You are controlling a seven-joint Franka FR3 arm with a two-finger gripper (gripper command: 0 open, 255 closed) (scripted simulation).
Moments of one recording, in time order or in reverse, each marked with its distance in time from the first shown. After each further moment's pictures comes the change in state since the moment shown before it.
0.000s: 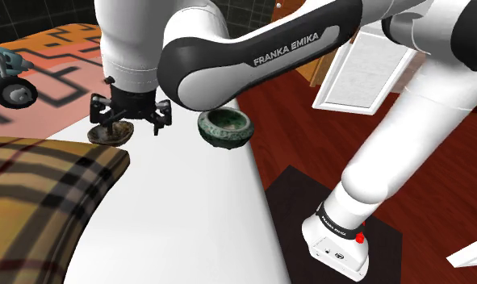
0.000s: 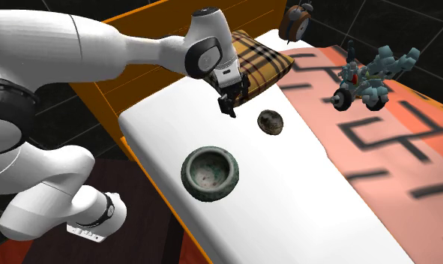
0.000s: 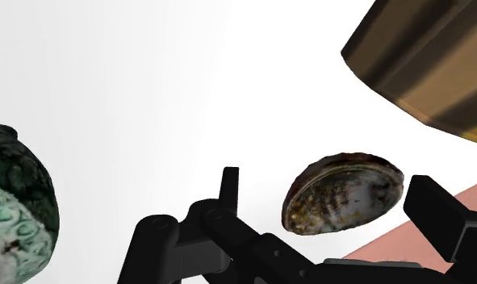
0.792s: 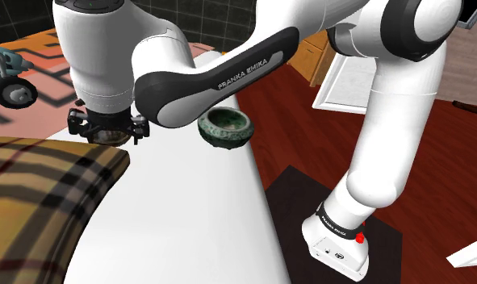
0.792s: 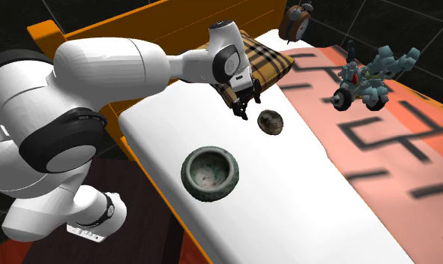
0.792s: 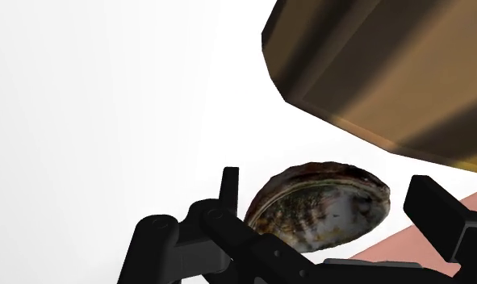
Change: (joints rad) arm 0.142 0.296 -0.070 0.159 -0.352 -0.048 0.265
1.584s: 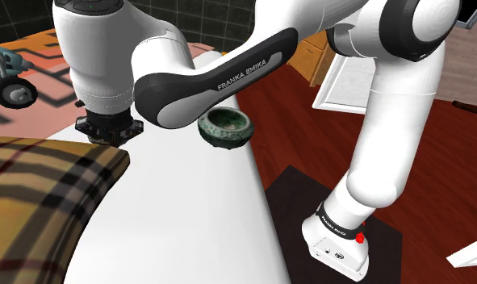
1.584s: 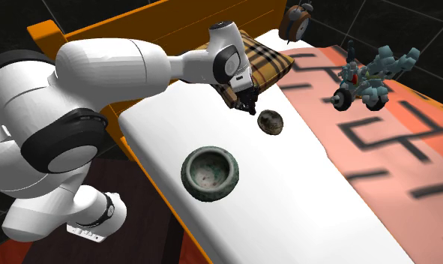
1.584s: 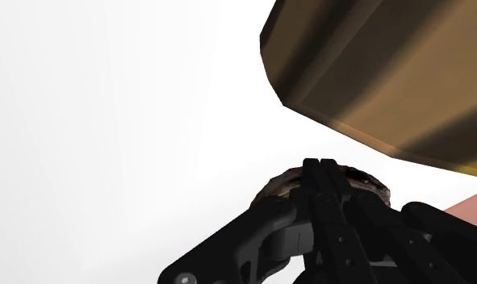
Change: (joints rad) arm 0.003 0.005 -0.003 0.001 -0.006 0.001 0.004
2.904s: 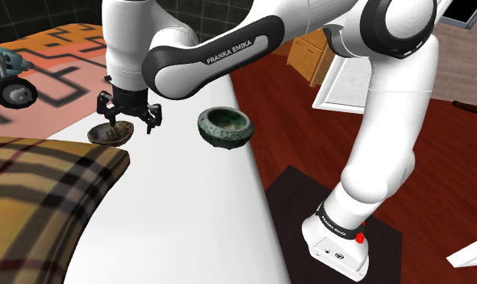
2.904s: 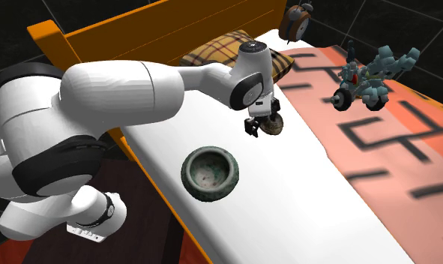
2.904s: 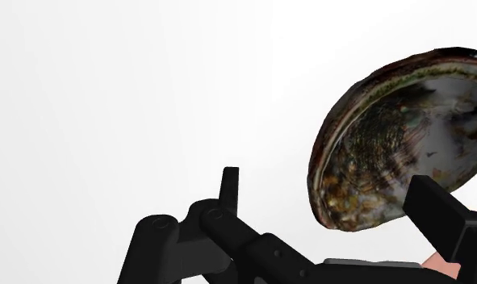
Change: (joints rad) arm -0.154 0.036 -0.020 0.021 0.181 0.053 -0.058
